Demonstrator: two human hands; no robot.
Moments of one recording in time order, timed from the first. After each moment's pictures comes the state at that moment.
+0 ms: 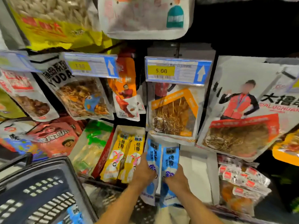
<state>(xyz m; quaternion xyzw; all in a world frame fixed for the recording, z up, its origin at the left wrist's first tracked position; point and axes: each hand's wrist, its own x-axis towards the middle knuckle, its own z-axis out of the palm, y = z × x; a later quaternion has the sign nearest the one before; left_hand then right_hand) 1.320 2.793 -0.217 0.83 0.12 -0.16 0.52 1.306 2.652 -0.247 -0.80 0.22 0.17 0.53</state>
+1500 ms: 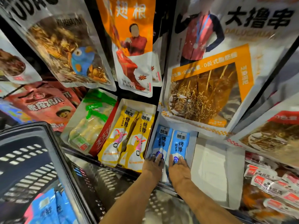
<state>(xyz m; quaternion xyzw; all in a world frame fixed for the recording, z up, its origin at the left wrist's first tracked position) 1.366 2.786 -0.383 0.92 -0.16 -0.33 -0.15 1.371 2.666 -0.387 -0.95 -0.15 0.23 -0.14</state>
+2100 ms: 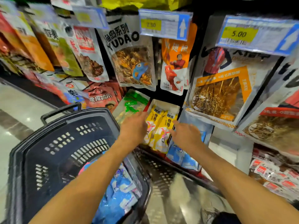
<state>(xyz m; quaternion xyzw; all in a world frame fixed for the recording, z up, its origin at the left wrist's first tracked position) 1.286 2.919 -0.151 0.99 0.07 0.06 0.08 1.338 2.728 -0.168 -0.97 -0.23 0.04 0.06</state>
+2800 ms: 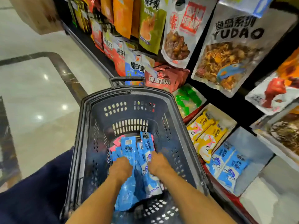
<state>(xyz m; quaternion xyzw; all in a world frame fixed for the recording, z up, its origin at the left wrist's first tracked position) 1.065 3.056 -0.317 0.81 0.45 -0.24 0.28 1.174 2.946 -0.286 -0.89 -0.28 0.34 0.04</state>
